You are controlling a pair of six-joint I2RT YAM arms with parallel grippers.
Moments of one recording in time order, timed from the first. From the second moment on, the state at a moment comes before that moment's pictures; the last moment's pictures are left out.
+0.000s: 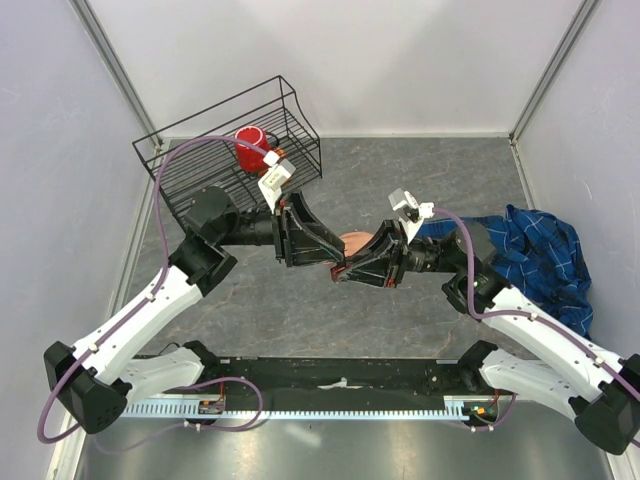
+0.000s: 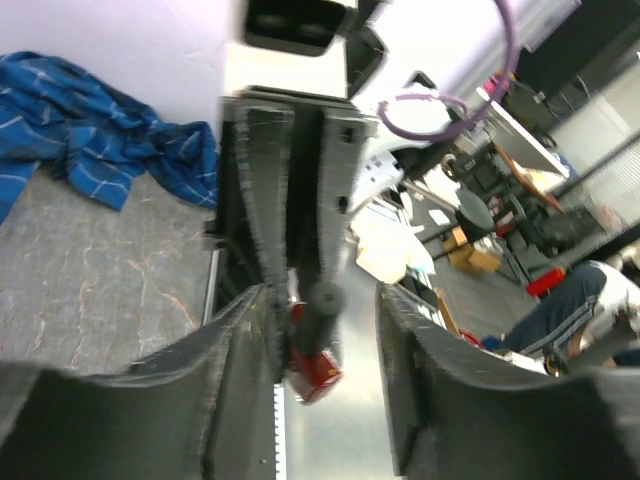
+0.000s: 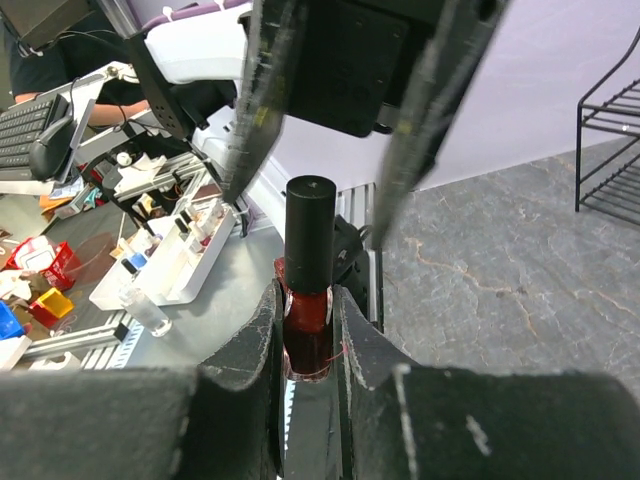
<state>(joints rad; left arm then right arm) -0.66 1.06 1.00 0.27 0.94 -0.76 0.70 0.93 0.74 0.48 -0.87 0.59</state>
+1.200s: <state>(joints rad) -0.86 1.14 1.29 -0.36 0.11 -0.45 1.09 0.99 0.92 0.00 0.18 0.06</state>
